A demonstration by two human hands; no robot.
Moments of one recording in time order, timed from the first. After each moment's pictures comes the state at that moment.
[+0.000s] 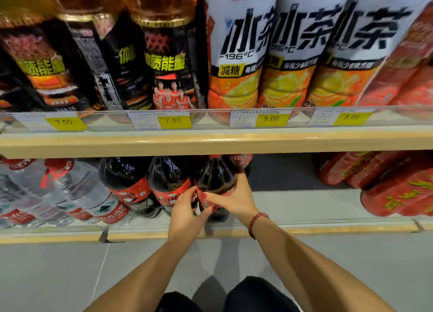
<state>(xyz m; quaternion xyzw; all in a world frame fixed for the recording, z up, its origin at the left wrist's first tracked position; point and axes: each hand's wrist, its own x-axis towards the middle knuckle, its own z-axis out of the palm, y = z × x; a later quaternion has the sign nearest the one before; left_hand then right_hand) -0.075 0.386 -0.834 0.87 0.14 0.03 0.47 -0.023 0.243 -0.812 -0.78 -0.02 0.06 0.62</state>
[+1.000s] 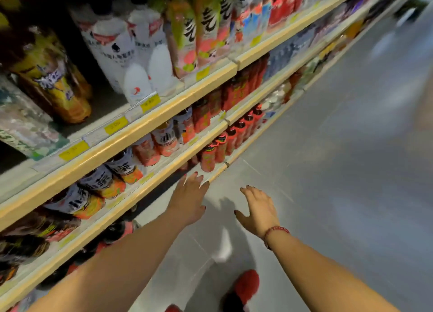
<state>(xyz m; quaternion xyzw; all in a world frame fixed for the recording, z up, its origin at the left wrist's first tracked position) -0.140 0.088 -0.403 0.86 -0.50 -0.13 -0.05 -0.299 -0.062 -0.424 -0.94 0.27 0.08 0.19</state>
